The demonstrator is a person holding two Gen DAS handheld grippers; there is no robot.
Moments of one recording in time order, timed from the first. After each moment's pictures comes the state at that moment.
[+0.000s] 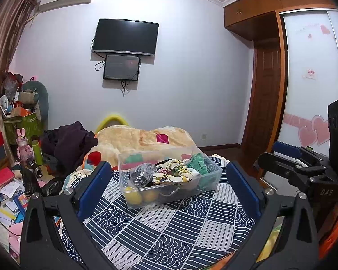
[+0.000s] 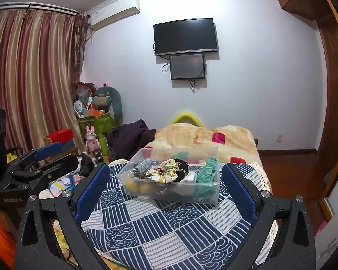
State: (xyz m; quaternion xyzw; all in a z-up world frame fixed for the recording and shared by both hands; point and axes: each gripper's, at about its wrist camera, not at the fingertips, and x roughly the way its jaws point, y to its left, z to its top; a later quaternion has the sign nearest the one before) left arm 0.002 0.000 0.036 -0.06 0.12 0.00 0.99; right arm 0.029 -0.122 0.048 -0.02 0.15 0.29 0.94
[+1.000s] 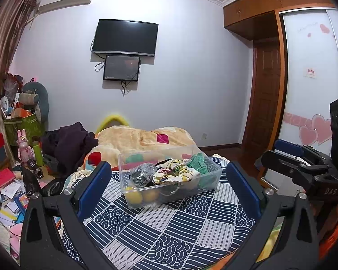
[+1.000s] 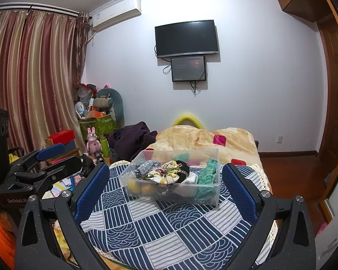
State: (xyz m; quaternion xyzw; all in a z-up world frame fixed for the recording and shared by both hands) left arm 0.000 -0.001 0.037 -0.05 0.13 0.00 0.99; right arm 0.024 -0.123 0.051 -0.02 0.15 0.30 0.94
